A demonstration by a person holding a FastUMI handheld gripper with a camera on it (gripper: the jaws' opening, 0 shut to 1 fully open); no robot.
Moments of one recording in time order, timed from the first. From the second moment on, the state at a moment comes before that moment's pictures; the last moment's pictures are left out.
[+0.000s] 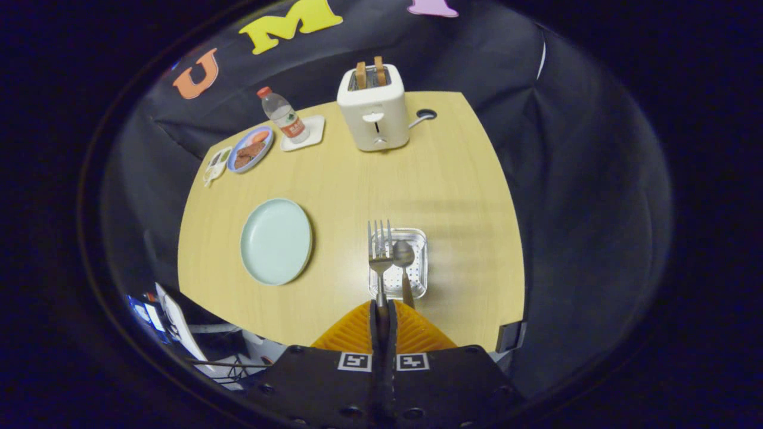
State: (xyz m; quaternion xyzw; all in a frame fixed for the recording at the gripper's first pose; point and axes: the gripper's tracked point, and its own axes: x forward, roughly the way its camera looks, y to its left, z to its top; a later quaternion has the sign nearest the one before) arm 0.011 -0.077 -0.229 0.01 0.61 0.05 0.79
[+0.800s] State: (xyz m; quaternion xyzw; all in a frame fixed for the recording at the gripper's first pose) arm 0.018 -0.080 -0.272 0.06 0.69 0.02 0.72
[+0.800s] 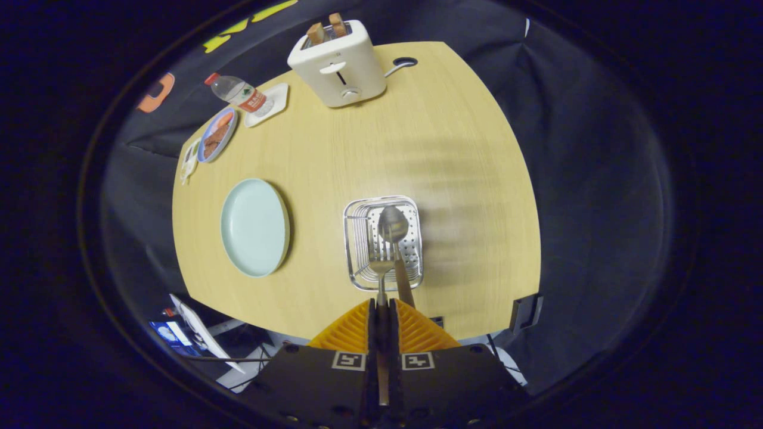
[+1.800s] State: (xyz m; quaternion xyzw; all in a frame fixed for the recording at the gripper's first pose) arm 0.082 -0.001 -0.139 0.04 0.39 0.09 0.91
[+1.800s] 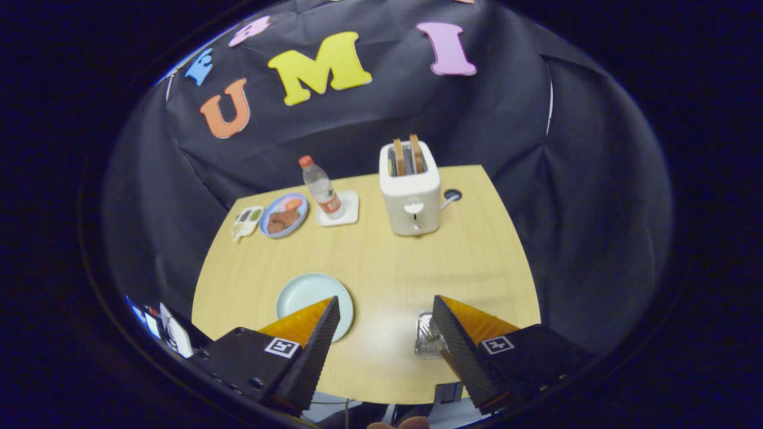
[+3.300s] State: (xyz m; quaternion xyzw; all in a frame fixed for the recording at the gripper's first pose) arm -0.025 0.035 0.019 0.01 0.03 0.05 1.00
